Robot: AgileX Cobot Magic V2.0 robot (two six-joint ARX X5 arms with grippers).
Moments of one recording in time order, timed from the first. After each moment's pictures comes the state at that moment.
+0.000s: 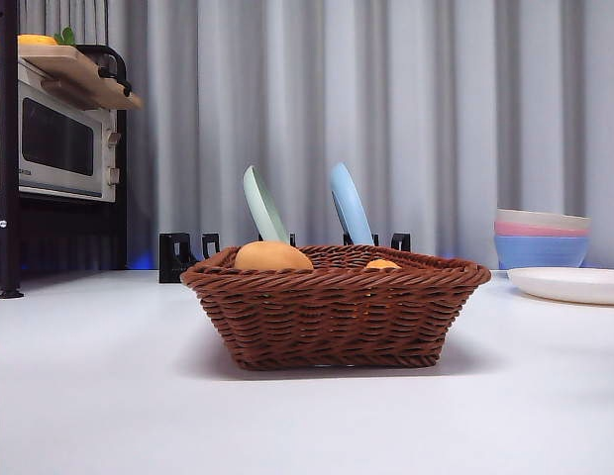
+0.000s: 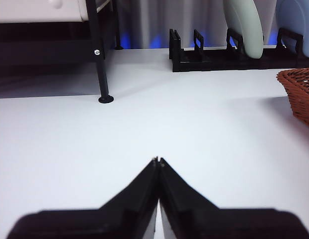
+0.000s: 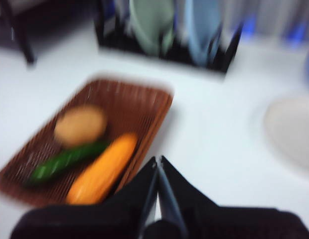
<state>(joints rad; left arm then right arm) -0.12 0.01 0.02 -0.18 -0.13 -0.03 0.32 0.50 0.68 -0.48 -0.10 -0.06</state>
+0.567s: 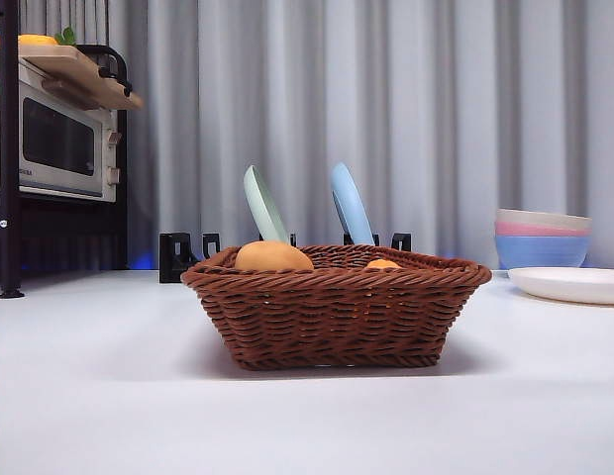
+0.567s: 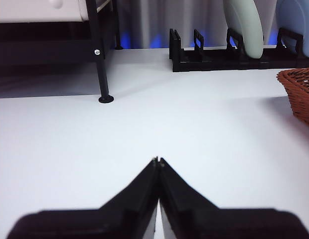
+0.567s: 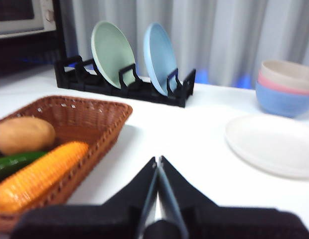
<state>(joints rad) -0.12 0.01 0.02 -0.18 -0.13 -0.03 0.20 0.08 0.10 -0.08 -0.10 -0.09</state>
